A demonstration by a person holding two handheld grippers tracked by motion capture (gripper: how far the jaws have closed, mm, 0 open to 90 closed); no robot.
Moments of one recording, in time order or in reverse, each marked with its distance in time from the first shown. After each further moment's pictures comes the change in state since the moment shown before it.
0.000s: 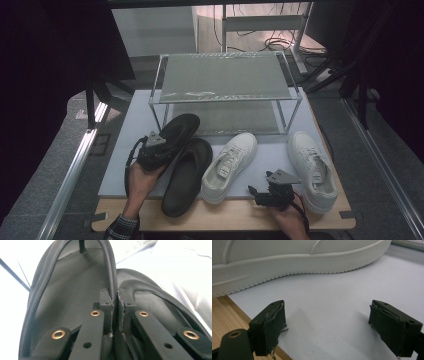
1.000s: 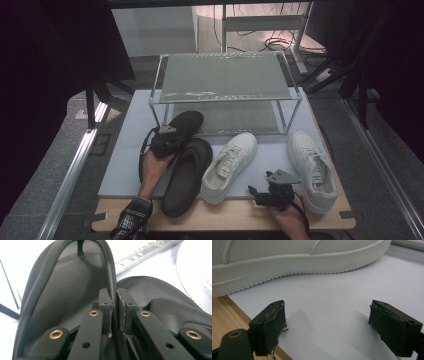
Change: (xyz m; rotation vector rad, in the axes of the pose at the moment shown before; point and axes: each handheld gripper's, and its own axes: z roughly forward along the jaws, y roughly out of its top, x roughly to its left) left arm 0.023 0.012 0.063 0.038 -0.010 -0.032; right arm 0.000 0.000 0.000 -0.001 0.001 0.000
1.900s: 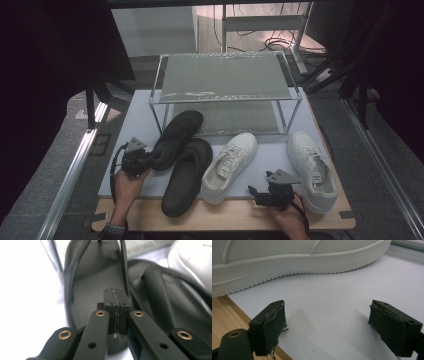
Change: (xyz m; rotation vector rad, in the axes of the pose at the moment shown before) left arm 0.009 -0.060 -0.084 -0.084 0.029 -0.093; right arm 0.000 0.000 0.000 0.001 -0.001 0.000
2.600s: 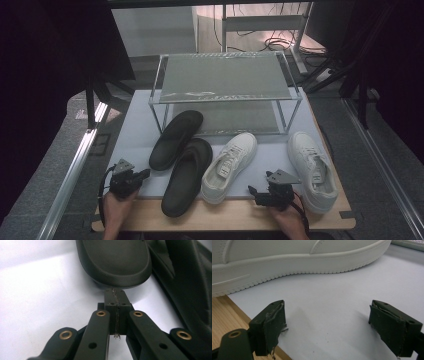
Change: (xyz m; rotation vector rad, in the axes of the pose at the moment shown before) left arm 0.009 -0.062 -0.014 0.054 0.018 -0.057; right arm 0.000 0.000 0.000 0.001 -0.003 -0.001
